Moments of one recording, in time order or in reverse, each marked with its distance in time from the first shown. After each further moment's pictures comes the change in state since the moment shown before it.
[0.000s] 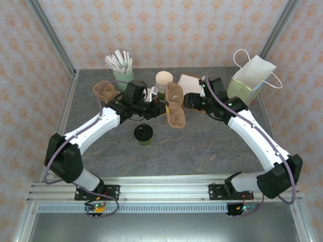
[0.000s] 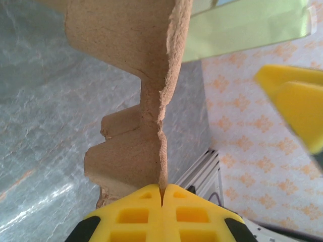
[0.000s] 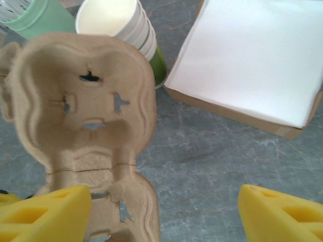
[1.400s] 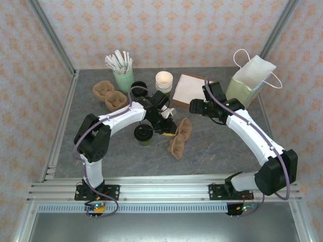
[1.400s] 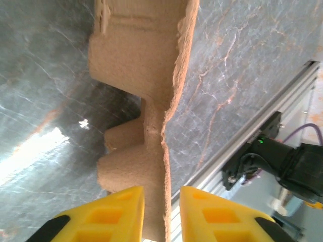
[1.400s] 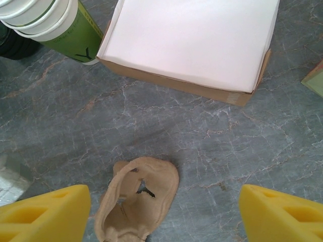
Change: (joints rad) left arm -0.118 0.339 0.228 -0.418 -0.010 0.331; right arm -0.058 0.034 -0.096 -0.027 0.051 -0.003
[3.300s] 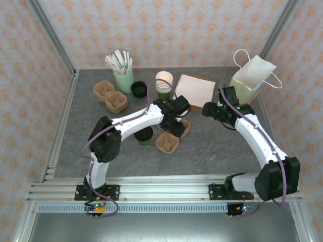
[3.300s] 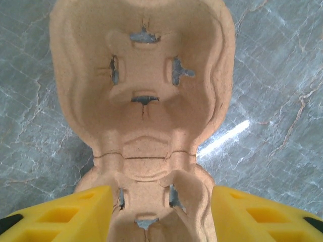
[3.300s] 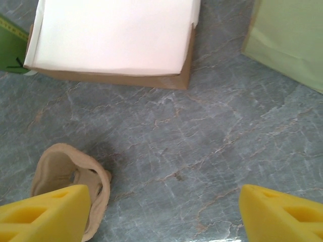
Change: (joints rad) left arm -0.195 0.120 0.262 -0.216 -0.585 0.152; right arm -0.194 -0.074 -0.135 0.017 -0.059 0.013
